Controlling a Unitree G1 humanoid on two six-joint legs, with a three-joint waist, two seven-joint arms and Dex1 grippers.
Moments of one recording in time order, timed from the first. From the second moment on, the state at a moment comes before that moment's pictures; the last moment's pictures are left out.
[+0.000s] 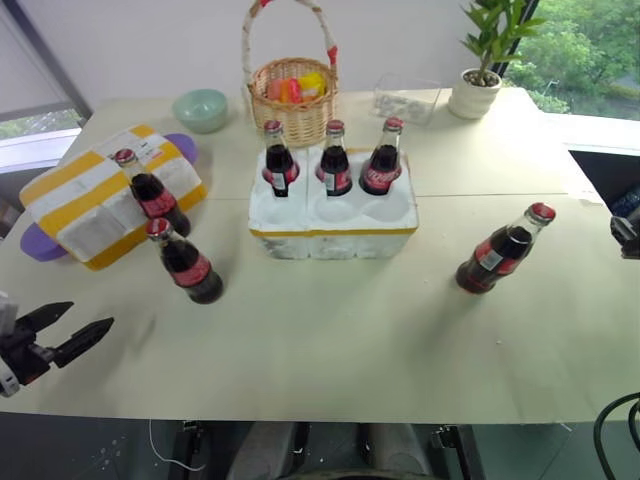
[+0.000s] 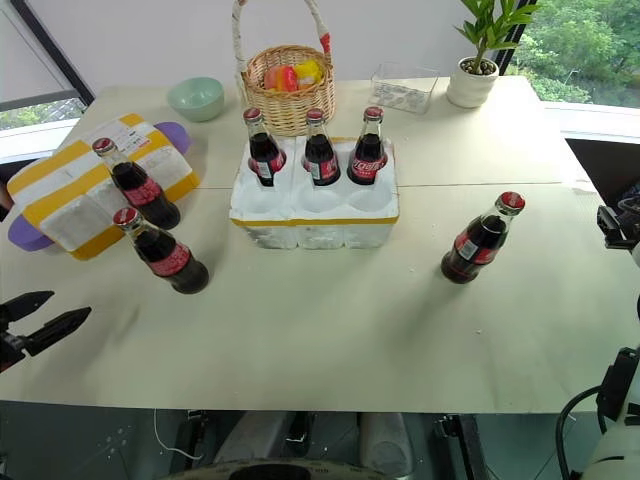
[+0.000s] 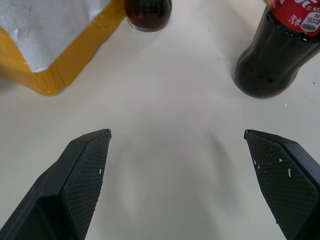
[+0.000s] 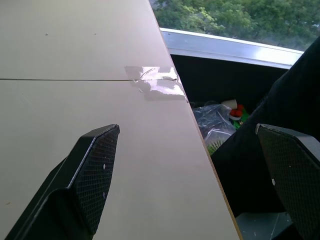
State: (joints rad) left arm 0.41 0.81 0.77 -0.16 -0.60 0.53 -0.96; right arm -0.68 -1.01 -0.40 1.23 0.17 -0.09 0.54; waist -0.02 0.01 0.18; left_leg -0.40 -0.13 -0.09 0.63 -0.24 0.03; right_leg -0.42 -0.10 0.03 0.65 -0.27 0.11
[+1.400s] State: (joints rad) left arm 0.02 0.96 0.58 -0.03 -0.55 0.54 -0.99; right arm -1.23 -1.05 -0.11 0.60 0.33 0.60 1.54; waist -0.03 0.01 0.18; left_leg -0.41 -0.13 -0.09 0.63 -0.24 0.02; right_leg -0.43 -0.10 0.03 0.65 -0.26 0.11
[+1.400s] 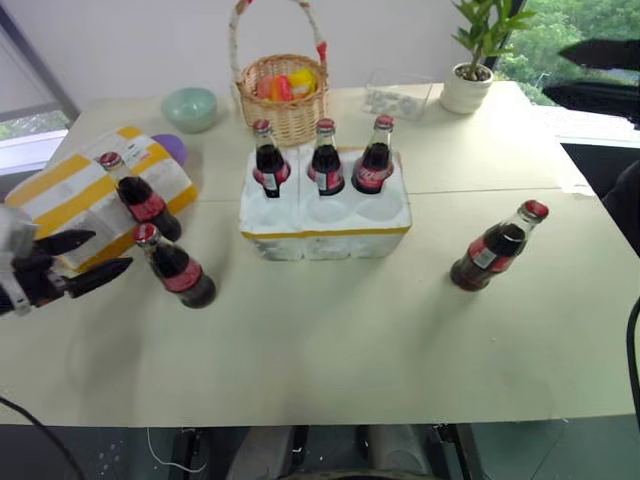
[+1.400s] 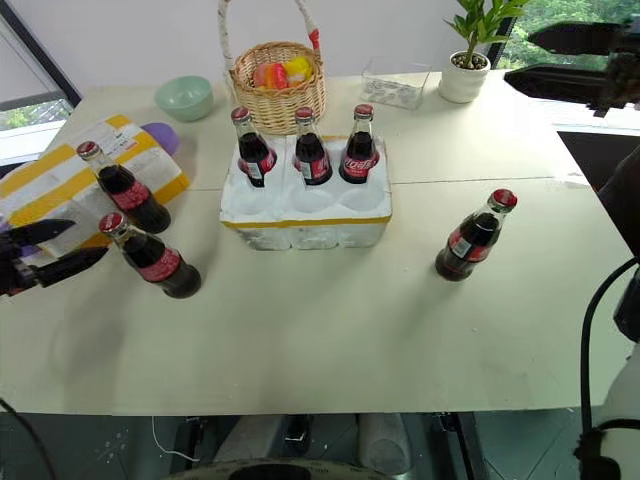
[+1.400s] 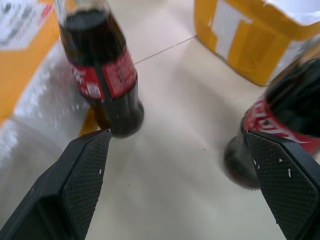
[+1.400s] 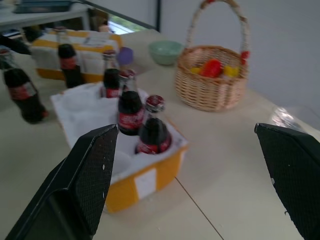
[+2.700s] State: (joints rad) left arm -0.53 0.67 0.28 0.47 -0.30 0.30 -0.63; right arm -0.90 -1.06 -0.18 0.12 0.62 0.83 1.38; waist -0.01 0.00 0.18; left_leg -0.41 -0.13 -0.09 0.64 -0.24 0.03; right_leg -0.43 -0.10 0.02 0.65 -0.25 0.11
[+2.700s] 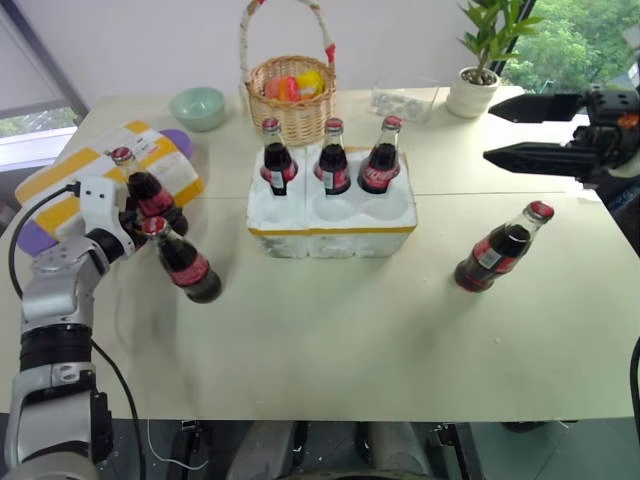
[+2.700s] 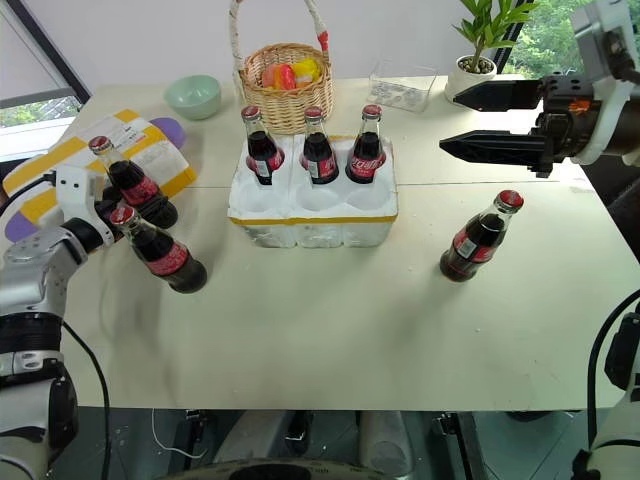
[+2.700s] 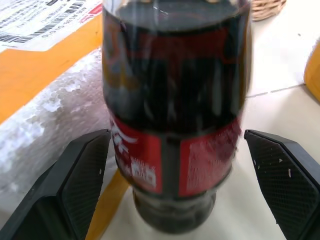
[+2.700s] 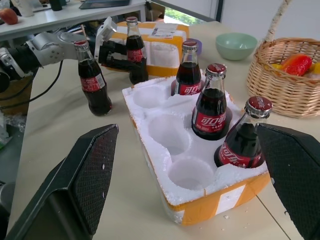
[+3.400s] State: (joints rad) left arm -0.56 0.69 0.29 0.56 -0.32 0.30 -0.69; right arm -0.84 -1.04 -0.18 0.10 0.65 0.82 1.31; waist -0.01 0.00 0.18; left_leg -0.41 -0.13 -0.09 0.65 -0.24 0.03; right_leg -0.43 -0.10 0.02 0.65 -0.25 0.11
